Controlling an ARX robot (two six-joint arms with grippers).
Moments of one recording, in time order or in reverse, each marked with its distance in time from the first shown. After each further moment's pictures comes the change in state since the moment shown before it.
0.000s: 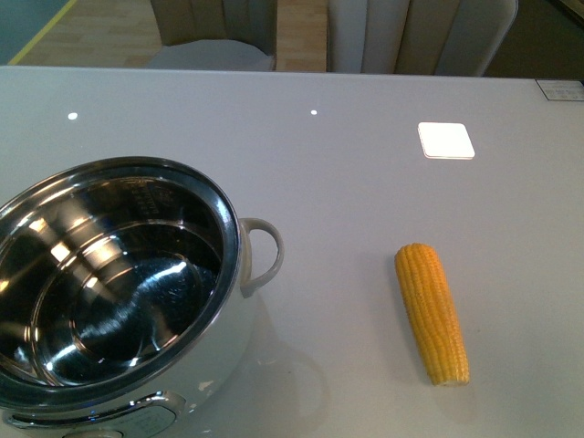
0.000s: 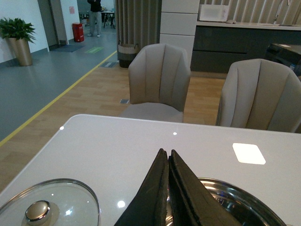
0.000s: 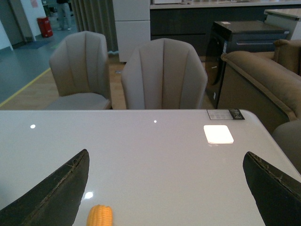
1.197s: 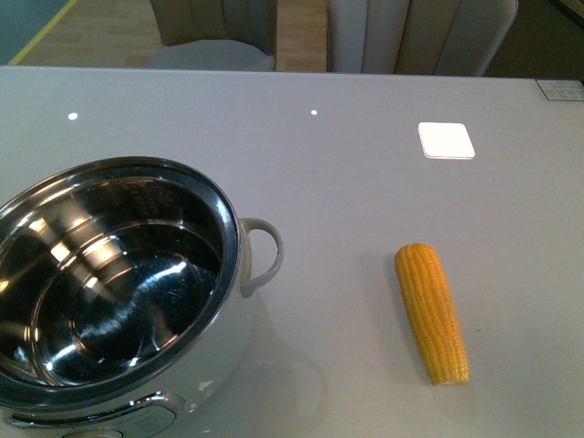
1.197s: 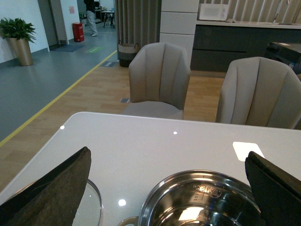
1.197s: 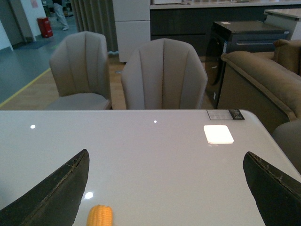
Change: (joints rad) left arm 0.000 -0.245 0.000 -0.250 0.000 0.002; right arm 0.000 0.000 0.000 0.000 0.000 0.000
